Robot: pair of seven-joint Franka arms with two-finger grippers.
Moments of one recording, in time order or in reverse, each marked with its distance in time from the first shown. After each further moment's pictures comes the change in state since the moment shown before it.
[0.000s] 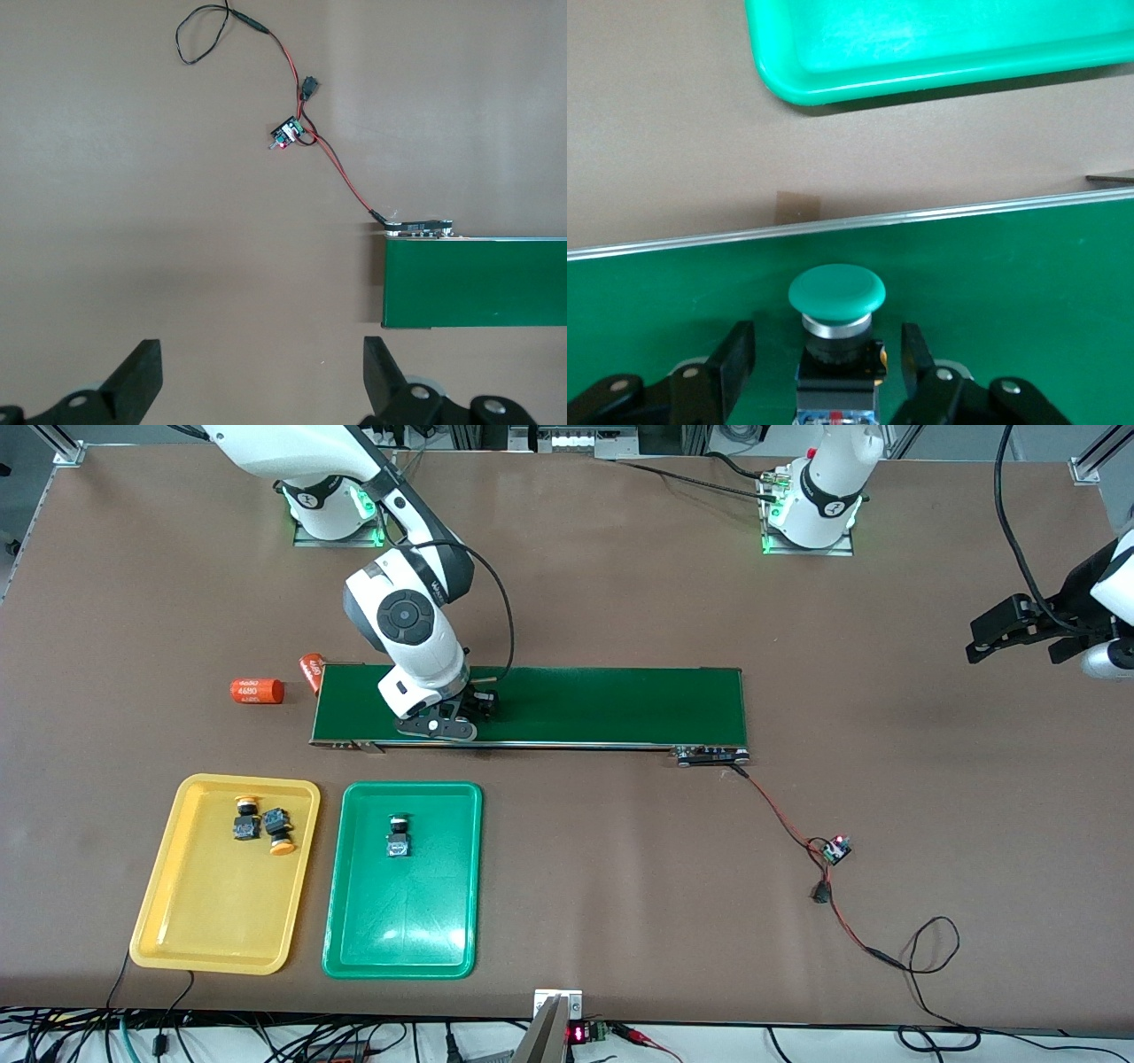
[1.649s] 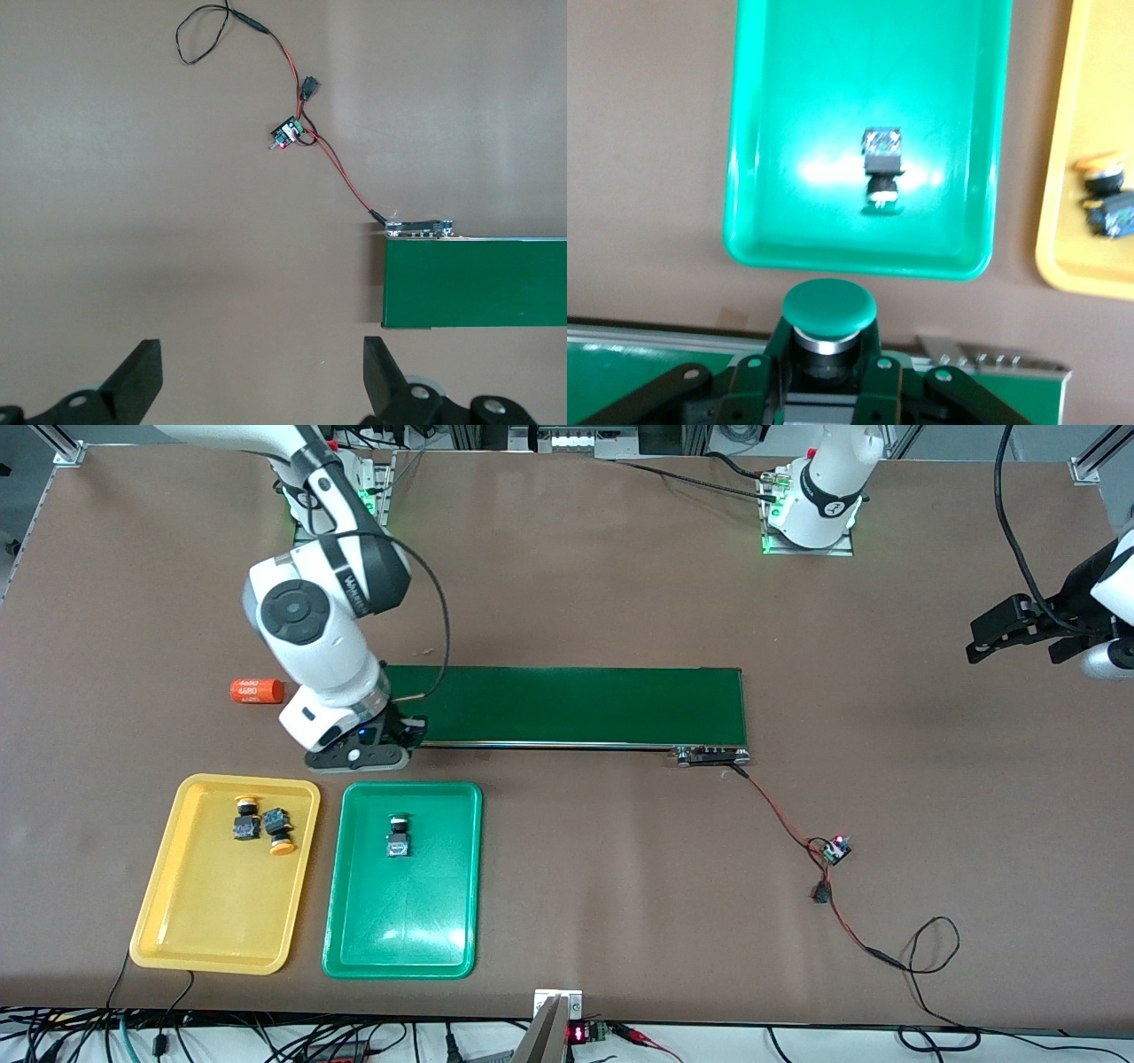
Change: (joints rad) left arm 0.000 0.000 0.000 0.000 0.000 0.000 0.000; right arm -0.090 -0.084 -0.093 0.167 -0.020 -0.101 -0.392
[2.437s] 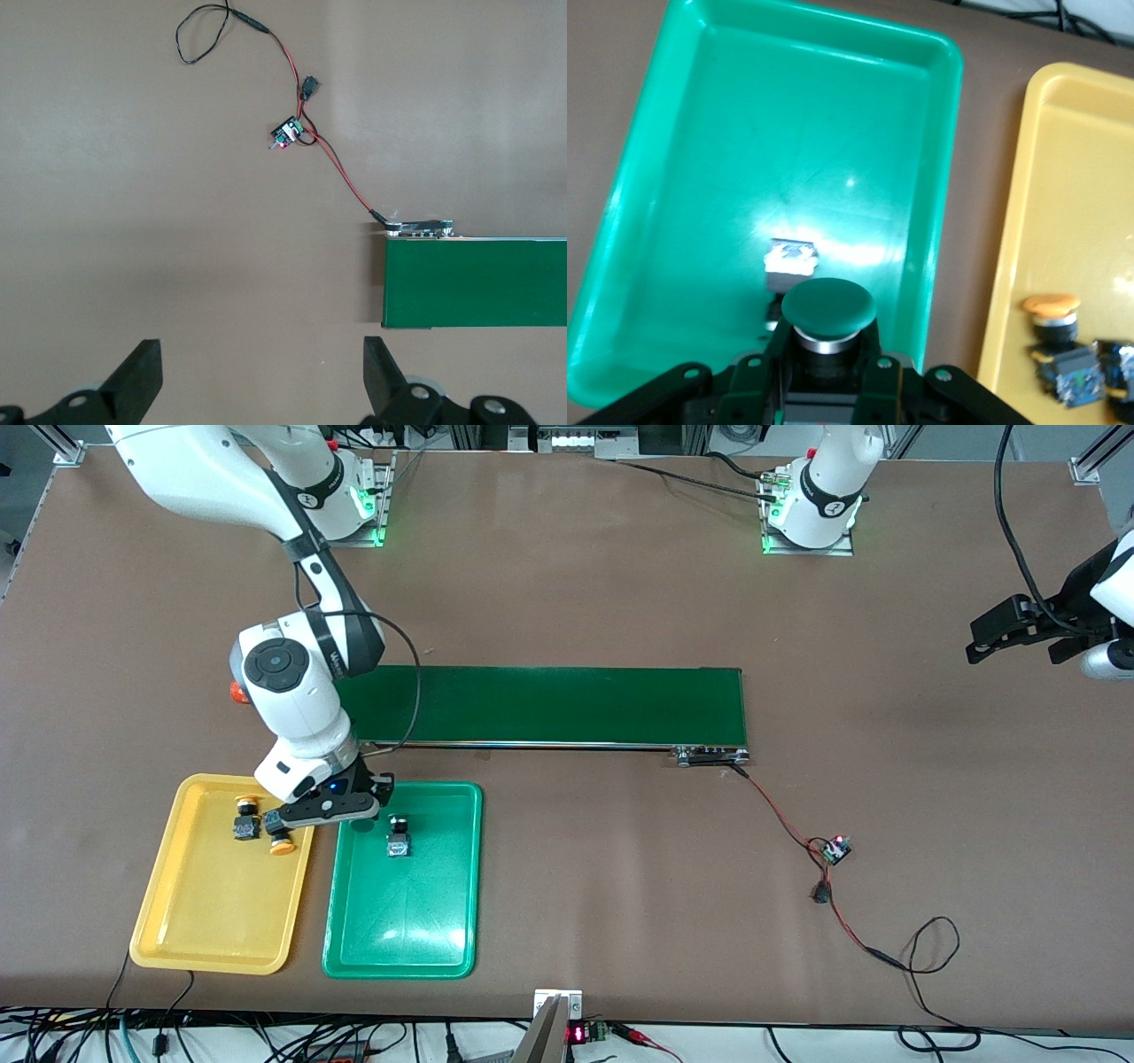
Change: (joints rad) left arm 0.000 0.001 0.000 0.000 0.000 0.000 0.000; right arm -0.020 0.166 -0.109 0.010 -0.169 0.328 -0.087
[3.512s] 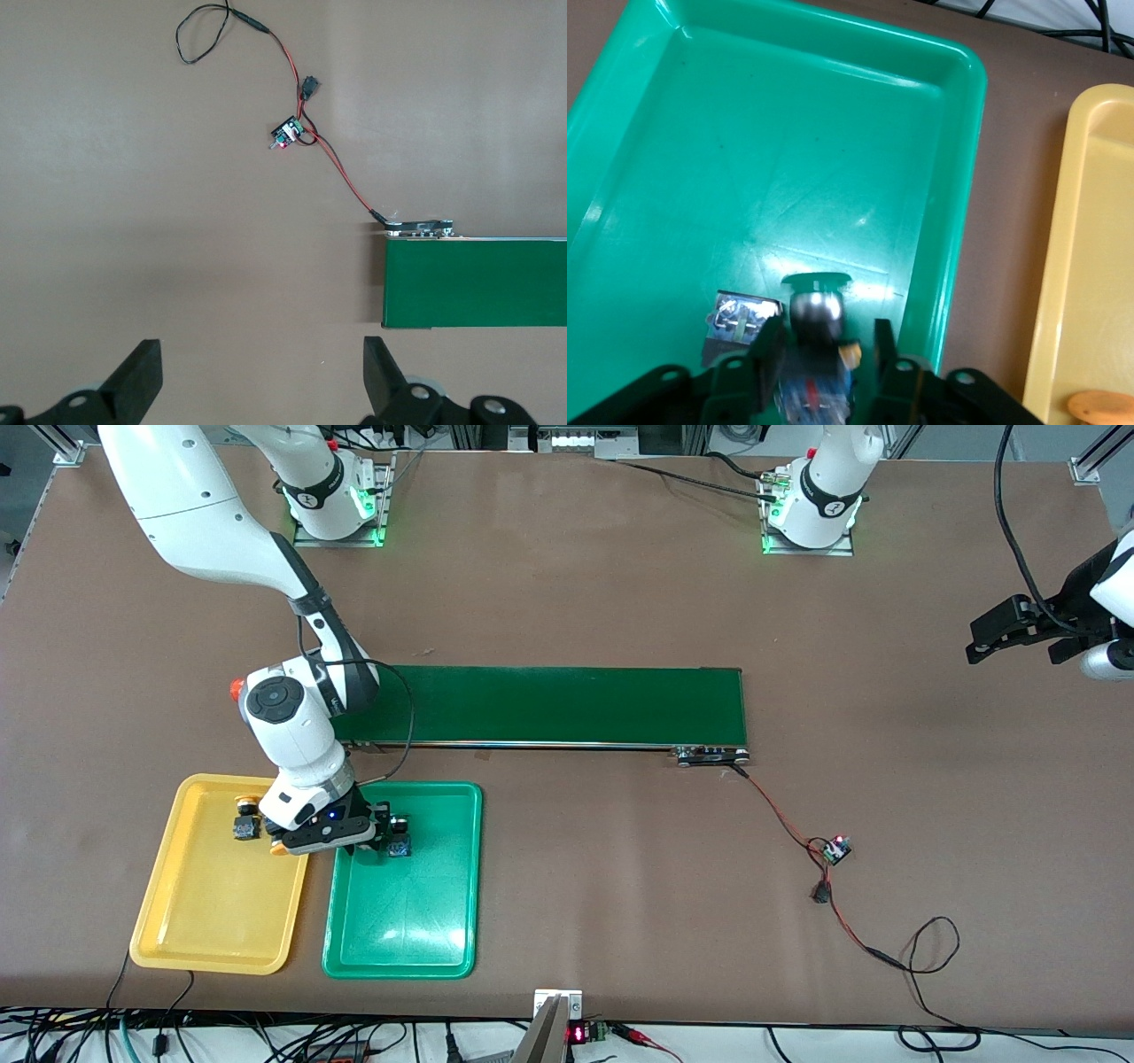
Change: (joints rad) left arm 0.000 0.000 0.000 0.000 0.000 0.000 0.000; right arm -0.036 0.172 -0.010 0.051 -0.020 0.225 -0.056
